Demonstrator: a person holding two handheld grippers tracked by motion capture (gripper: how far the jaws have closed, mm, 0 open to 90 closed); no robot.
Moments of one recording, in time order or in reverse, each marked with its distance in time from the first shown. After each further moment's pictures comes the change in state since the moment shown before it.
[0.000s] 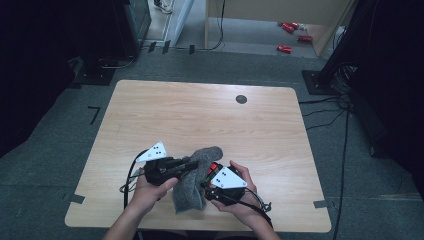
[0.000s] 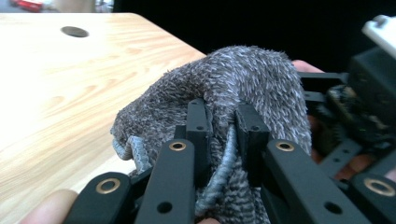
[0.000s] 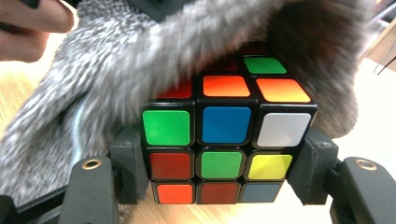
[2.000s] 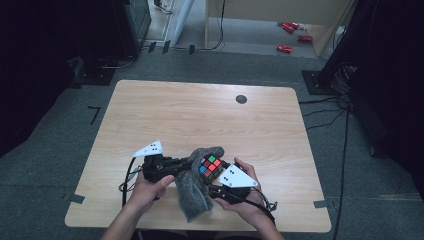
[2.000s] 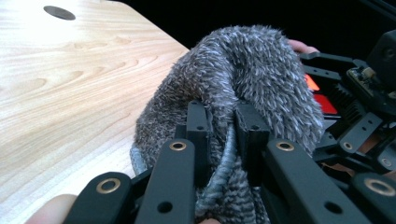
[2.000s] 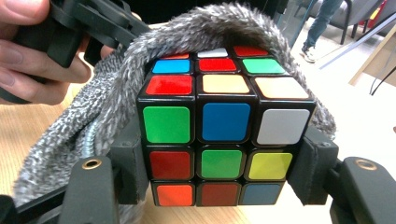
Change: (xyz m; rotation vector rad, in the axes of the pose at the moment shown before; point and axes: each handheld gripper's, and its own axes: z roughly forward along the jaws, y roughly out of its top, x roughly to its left) left arm 0.016 -0.008 0.005 0.008 -0.101 -0.095; right arm -0.009 0.010 -0.017 -0.081 0.008 0.034
